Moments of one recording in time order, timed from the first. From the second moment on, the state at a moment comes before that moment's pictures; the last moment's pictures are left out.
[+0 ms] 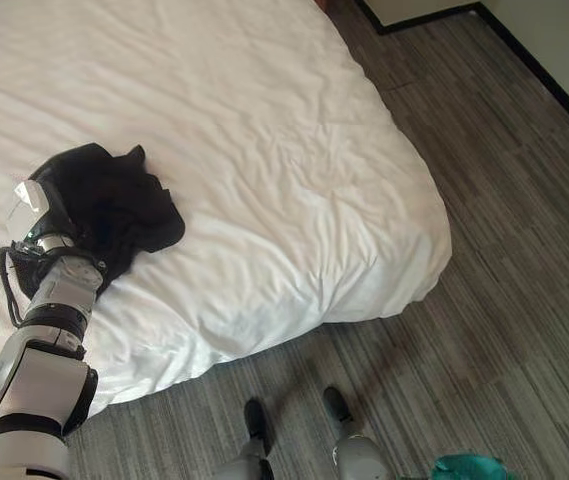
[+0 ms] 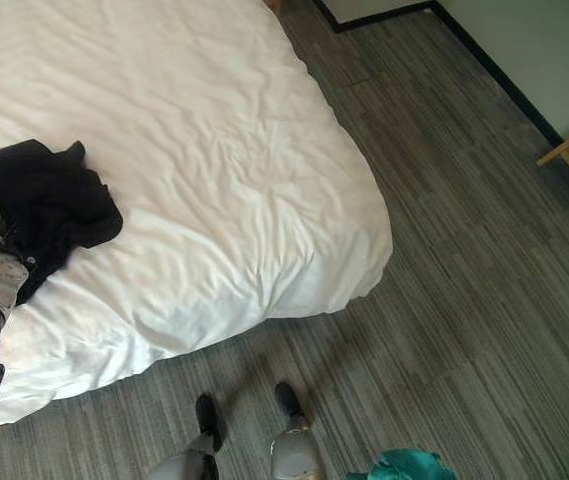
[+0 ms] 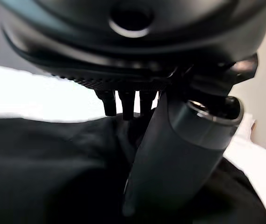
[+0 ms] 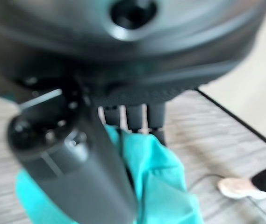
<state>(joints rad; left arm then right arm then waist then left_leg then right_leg) -0.88 0.72 -0.35 1.22 0.00 0.01 0.44 -0.08 -0.49 0.00 1.37 0.02 0.07 -0.33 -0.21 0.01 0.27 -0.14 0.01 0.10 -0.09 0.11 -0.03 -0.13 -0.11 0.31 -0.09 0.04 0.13</state>
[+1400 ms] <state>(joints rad) -0.03 0.37 -0.21 0.14 0.10 -0.02 0.44 0.09 -0.56 -0.20 0.15 -0.38 0.05 -0.50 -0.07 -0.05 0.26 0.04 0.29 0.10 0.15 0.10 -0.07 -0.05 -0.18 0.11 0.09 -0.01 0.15</state>
